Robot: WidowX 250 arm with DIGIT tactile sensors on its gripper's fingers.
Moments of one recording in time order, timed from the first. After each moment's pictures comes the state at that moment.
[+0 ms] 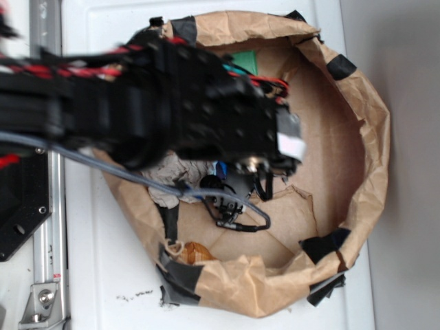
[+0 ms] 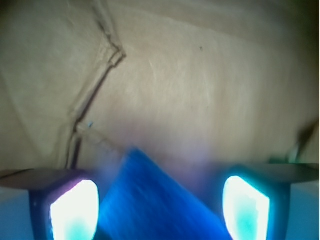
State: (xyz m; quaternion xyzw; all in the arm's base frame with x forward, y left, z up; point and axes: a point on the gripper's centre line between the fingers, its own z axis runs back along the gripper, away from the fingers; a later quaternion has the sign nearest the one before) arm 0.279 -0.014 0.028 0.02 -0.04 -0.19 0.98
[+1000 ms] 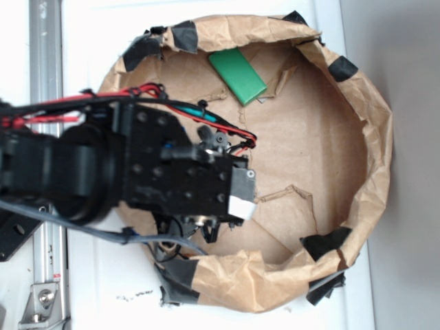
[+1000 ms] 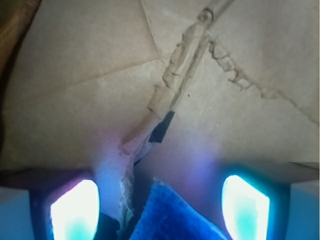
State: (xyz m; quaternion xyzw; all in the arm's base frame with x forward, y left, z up) arm 0.228 -0.032 0.020 0.02 0.03 -0.27 0.96
